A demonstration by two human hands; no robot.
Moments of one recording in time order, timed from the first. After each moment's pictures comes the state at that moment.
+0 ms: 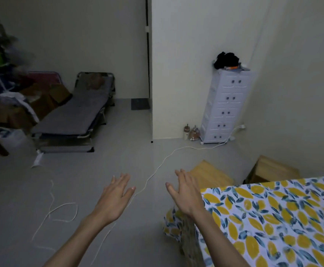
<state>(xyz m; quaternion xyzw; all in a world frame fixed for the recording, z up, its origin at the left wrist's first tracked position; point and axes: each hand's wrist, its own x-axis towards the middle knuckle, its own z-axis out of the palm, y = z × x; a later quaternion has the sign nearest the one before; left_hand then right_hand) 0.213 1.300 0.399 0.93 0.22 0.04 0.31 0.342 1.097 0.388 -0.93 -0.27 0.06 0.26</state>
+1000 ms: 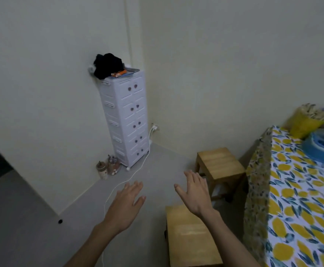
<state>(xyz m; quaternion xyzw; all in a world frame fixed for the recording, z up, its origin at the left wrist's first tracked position) 0.901 1.417 0.371 0.93 -0.23 -0.10 0.28 0.845 1.188 0.355 -0.95 0.18 -0.04 0.24</state>
